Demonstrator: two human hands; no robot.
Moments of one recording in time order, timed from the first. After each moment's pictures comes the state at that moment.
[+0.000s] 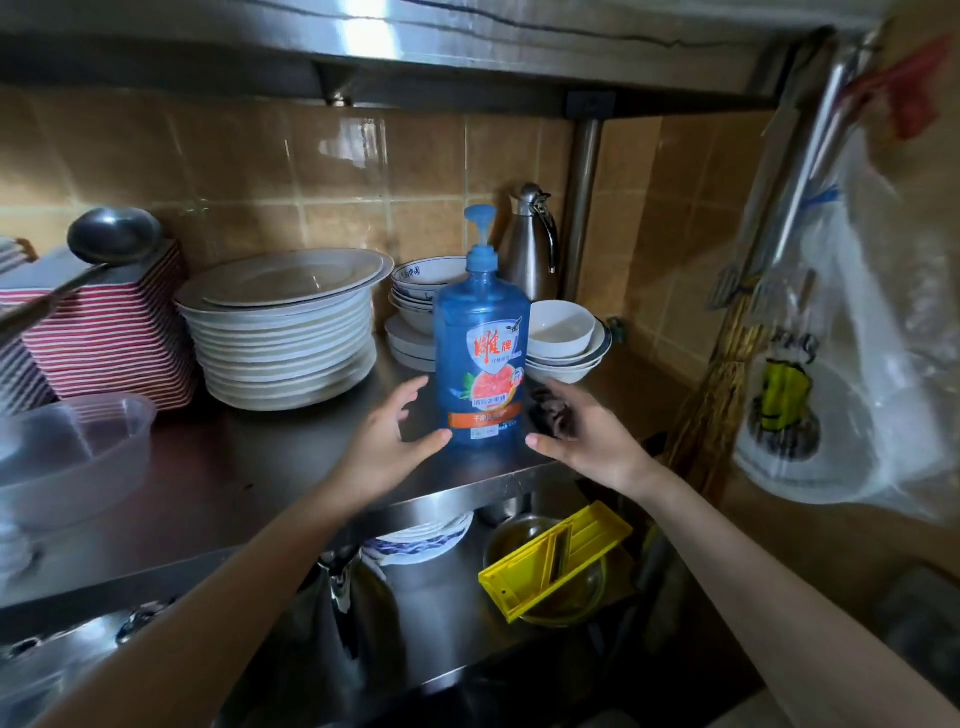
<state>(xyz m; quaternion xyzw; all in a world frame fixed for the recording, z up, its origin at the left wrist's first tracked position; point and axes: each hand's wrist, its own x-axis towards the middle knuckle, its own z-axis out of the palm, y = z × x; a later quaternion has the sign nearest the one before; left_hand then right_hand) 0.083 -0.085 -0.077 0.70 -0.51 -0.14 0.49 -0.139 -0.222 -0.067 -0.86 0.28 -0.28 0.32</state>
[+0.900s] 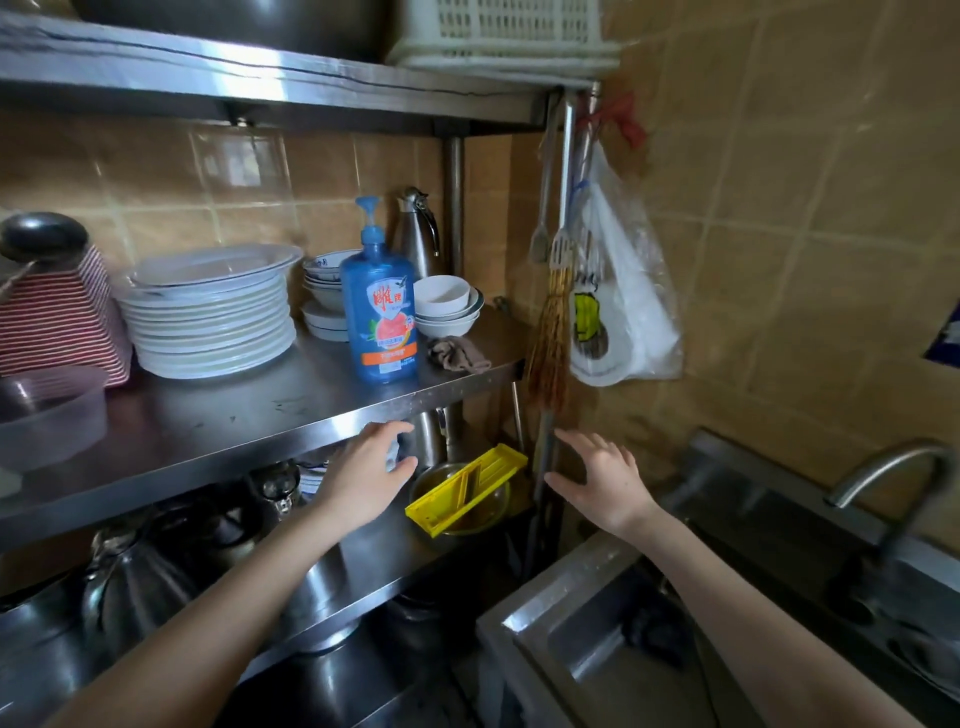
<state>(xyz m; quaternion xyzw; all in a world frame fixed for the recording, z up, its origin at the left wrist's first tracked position) -0.067 0.057 -0.094 0.71 -0.63 -0.04 0.31 -0.348 -0.032 -0.113 -0.83 0.48 -0.25 0.10</state>
